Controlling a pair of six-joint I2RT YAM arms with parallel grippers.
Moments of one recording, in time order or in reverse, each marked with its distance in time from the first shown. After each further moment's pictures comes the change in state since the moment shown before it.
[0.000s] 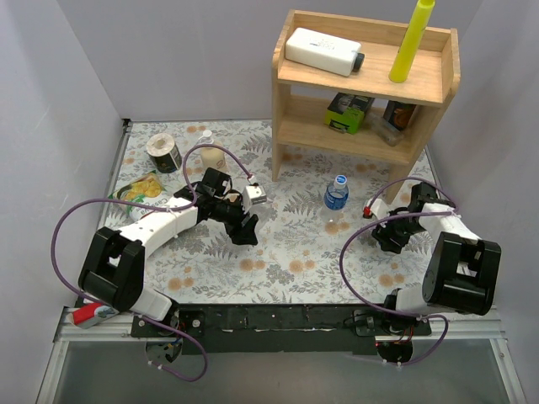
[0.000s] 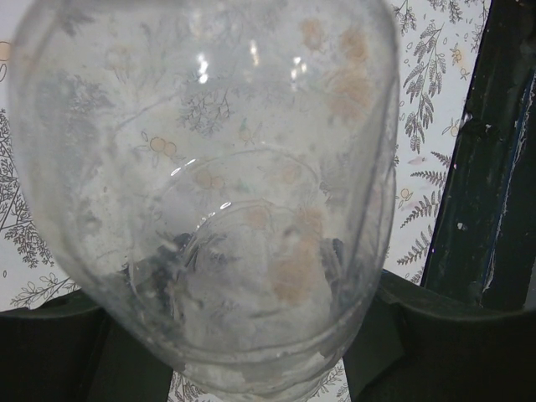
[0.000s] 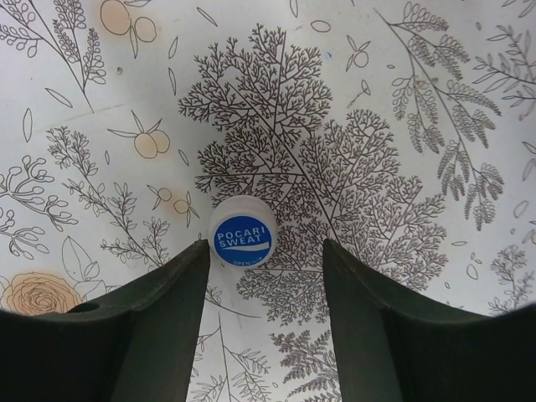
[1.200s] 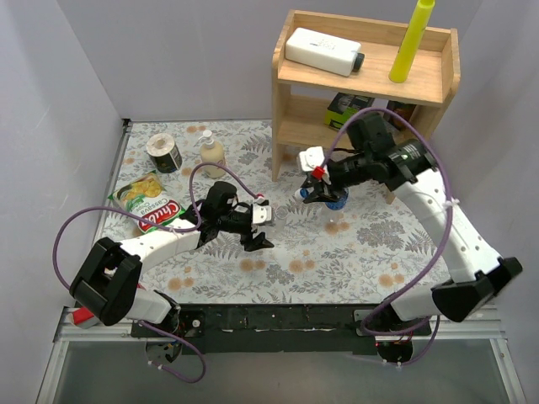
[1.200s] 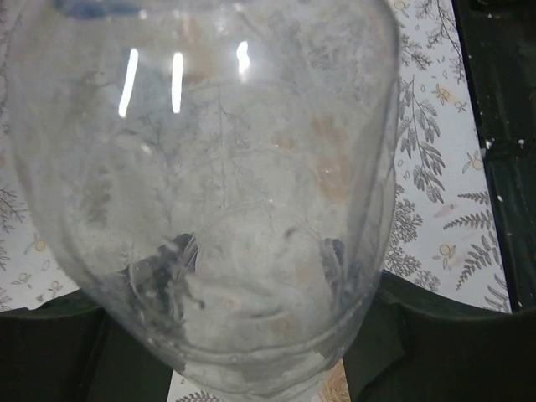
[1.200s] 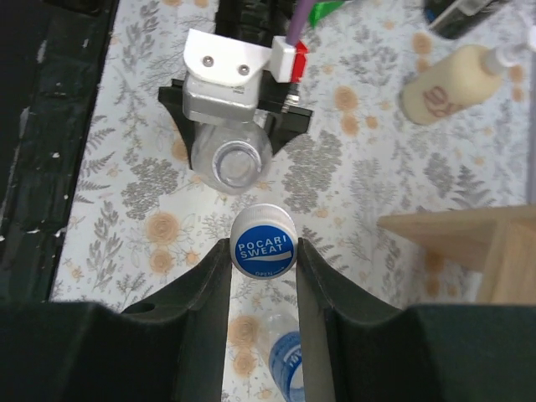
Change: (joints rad) left arm -0.125 -0.087 -0.217 0.499 0.087 0.122; right arm 0.767 -0.030 0.904 -0.385 -0.361 0.317
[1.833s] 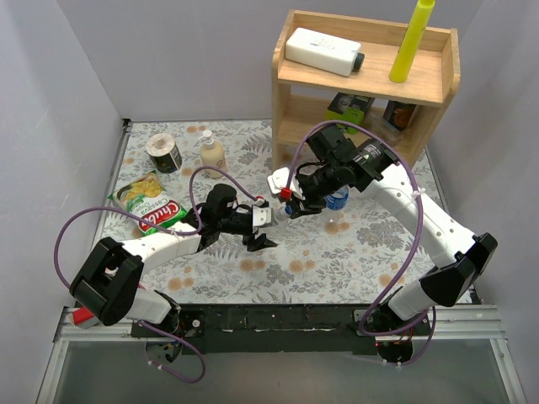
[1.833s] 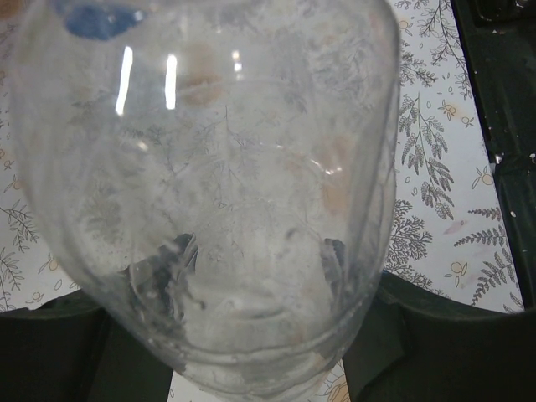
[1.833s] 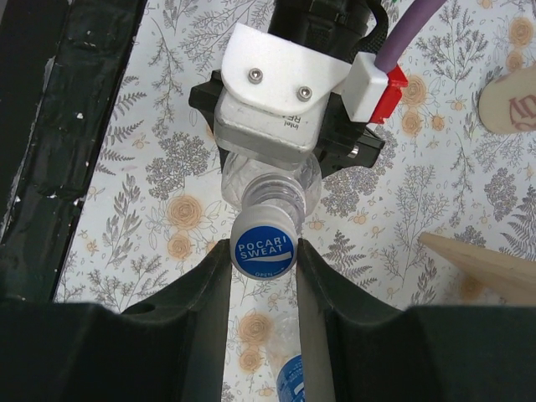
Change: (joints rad) left arm -0.021 0.000 -0.043 0.153 0.000 -0.035; right arm 0.199 0.149 0.055 -0.085 0.144 -0.049
